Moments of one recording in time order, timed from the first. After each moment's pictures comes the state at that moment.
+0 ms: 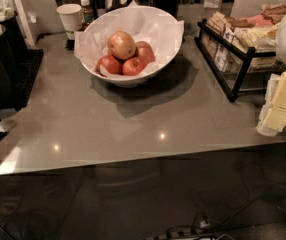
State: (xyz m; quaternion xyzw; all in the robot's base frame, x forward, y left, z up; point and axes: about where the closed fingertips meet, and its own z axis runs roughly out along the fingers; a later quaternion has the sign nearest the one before) arm 0.438 -0.216 0.978 -0.60 0.78 -0.04 0.16
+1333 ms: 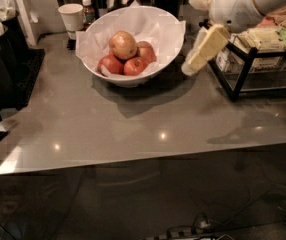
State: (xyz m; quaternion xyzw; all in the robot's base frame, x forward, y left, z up) arm 0.584 -0.113 0.999 -0.62 0.67 0.10 0.39
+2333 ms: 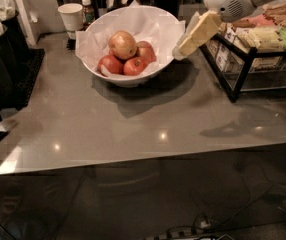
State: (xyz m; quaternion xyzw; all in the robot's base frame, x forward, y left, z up) arm 0.608 -0.091 1.024 -0.61 0.64 0.12 0.45
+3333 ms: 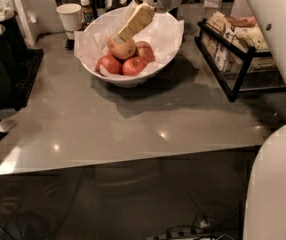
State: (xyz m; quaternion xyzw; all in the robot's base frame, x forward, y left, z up) arm 0.668 0.039 1.016 -0.66 0.56 0.22 0.45
